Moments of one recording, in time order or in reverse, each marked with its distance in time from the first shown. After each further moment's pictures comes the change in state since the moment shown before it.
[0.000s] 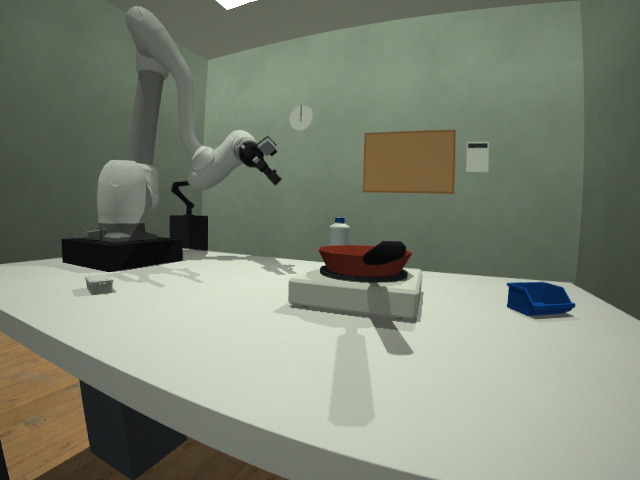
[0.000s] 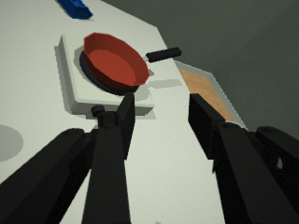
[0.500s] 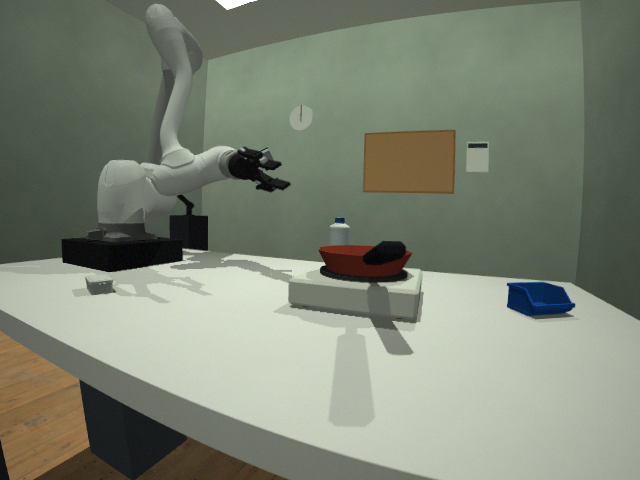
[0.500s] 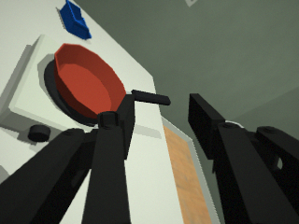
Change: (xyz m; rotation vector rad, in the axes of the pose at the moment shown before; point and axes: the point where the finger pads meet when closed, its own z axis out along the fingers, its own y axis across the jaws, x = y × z) arm 0.008 0.032 0.113 -0.006 0.274 -0.322
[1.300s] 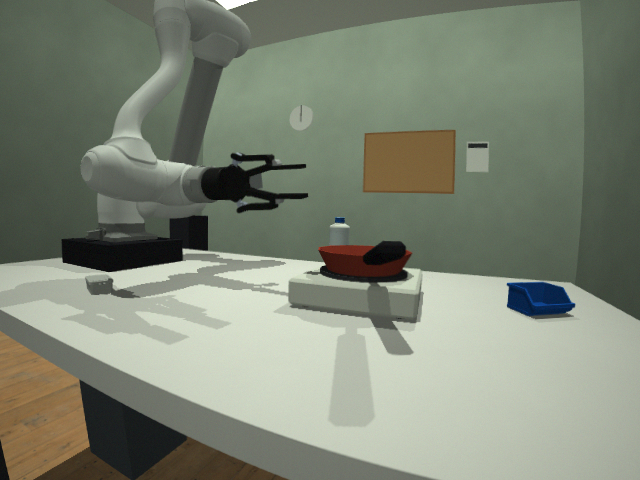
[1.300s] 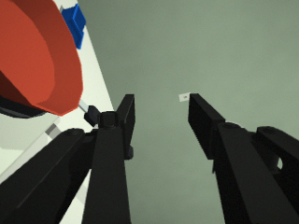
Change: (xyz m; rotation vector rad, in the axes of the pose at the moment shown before) arm -0.052 0.042 0.168 -0.018 0.460 -0.471
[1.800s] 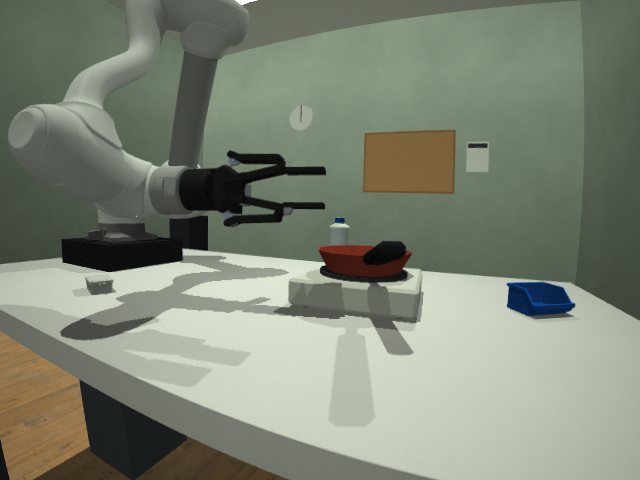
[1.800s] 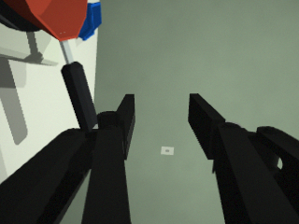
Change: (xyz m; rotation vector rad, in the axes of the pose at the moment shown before) arm -0.084 -0.003 0.081 -0.006 0.313 -0.312
